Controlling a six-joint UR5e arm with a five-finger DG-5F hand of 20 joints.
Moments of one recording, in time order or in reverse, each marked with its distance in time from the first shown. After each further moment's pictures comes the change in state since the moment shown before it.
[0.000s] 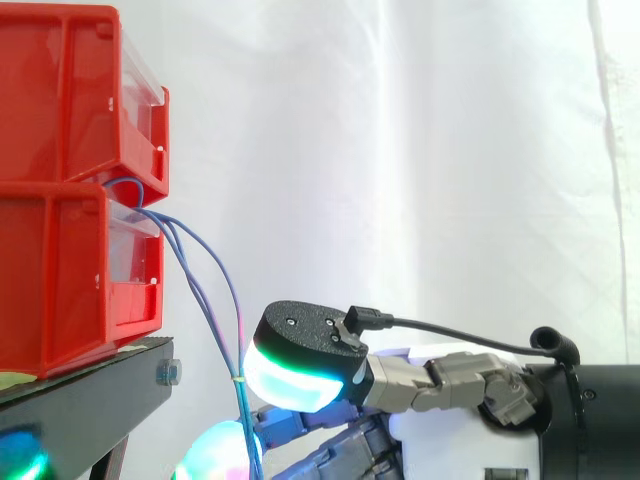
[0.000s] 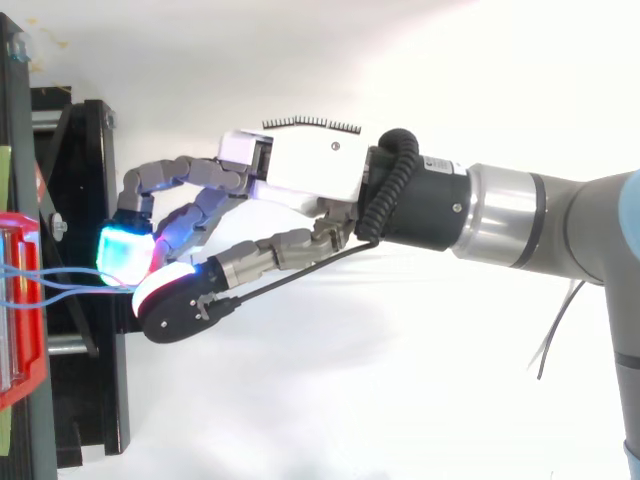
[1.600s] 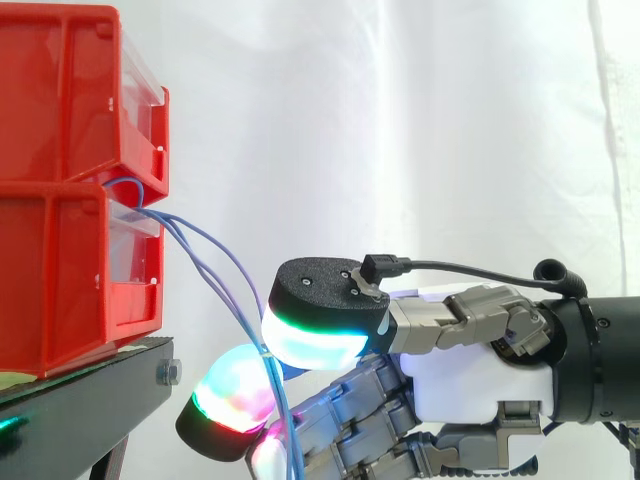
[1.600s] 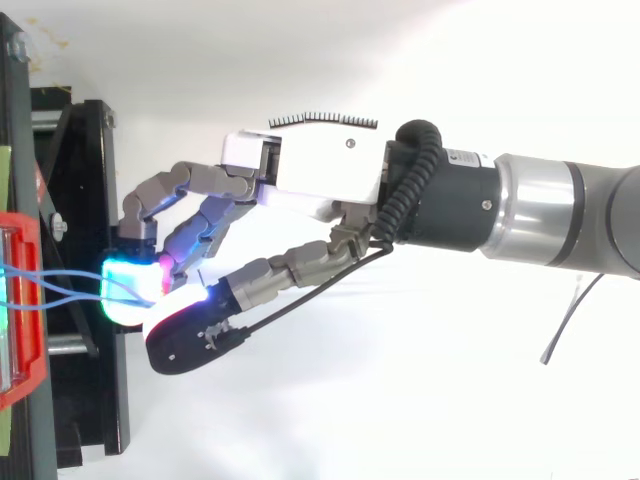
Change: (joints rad) arm -0.004 0.055 0.000 -0.061 -0.053 -0.012
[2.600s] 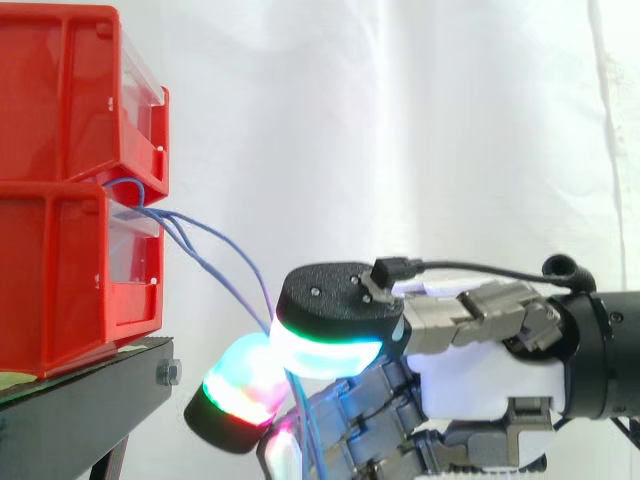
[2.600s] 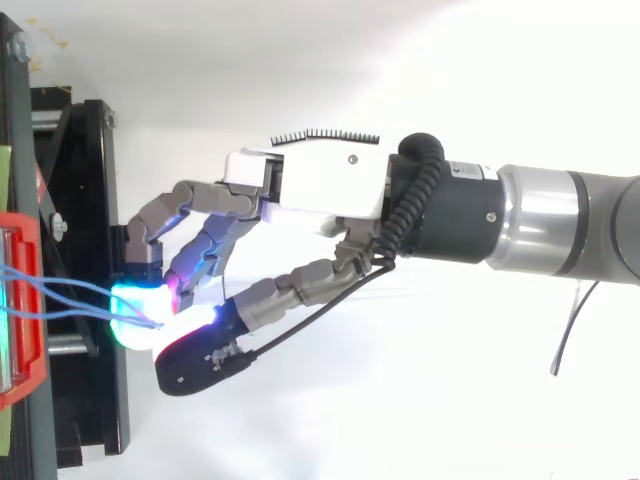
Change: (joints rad) arm 0.009 0.014 -0.011 -0.005 -0.013 0.002
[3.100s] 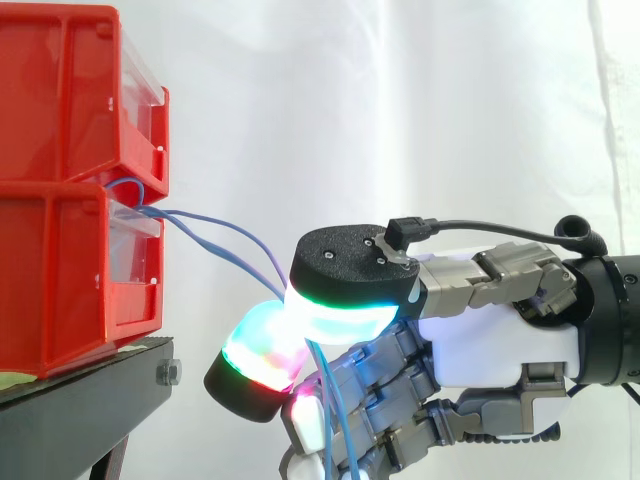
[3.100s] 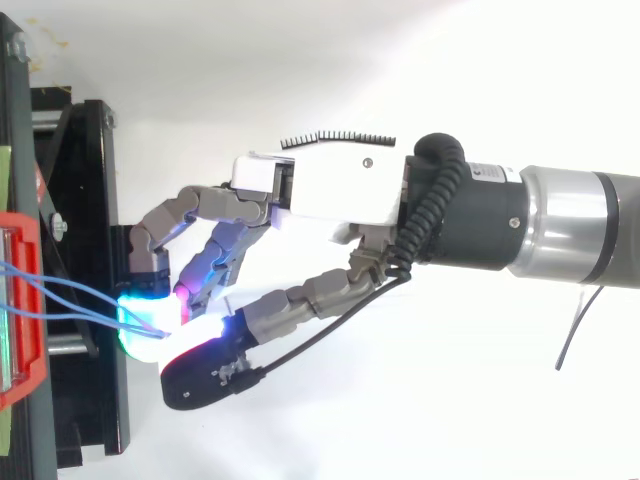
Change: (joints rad) arm 0.006 0.030 -0.001 -0.046 0.000 -0.008
